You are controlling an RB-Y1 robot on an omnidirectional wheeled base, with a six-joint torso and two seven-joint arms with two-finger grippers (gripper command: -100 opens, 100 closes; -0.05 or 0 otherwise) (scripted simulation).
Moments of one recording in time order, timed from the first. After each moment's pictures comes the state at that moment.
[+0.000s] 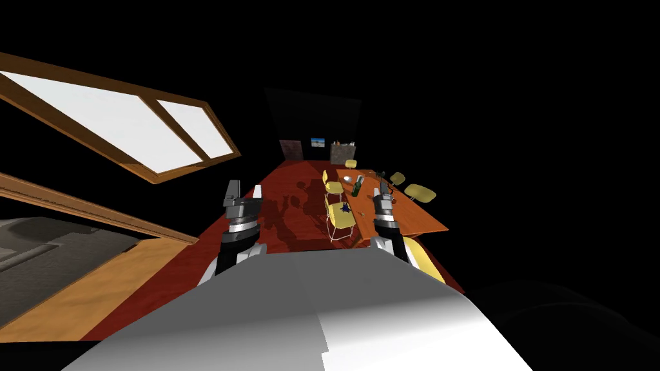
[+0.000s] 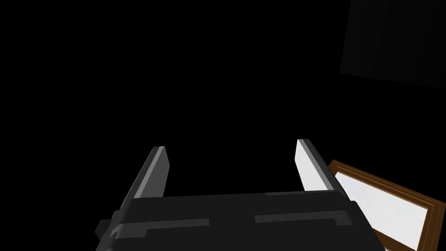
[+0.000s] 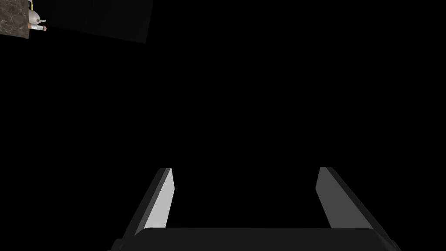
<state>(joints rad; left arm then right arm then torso) 0.53 0.03 0.07 -2.22 -0.06 -0.62 0.17 0.51 -0.10 -0.03 -2.22 -0.06 -0.43 0.22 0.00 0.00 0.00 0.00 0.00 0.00</state>
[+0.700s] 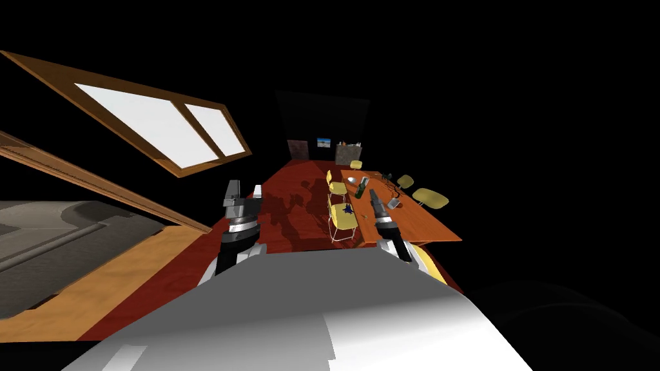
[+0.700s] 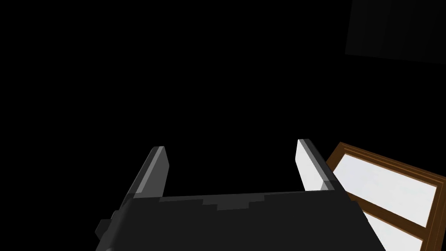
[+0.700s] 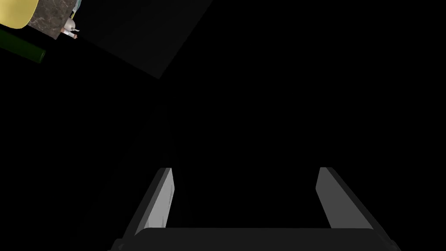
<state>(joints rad) 0.53 0.03 0.07 -2.22 -0.06 -0.62 0.17 0.50 -0.28 -0.05 -2.07 -0.01 -0.39 0.40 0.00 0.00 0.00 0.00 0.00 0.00</state>
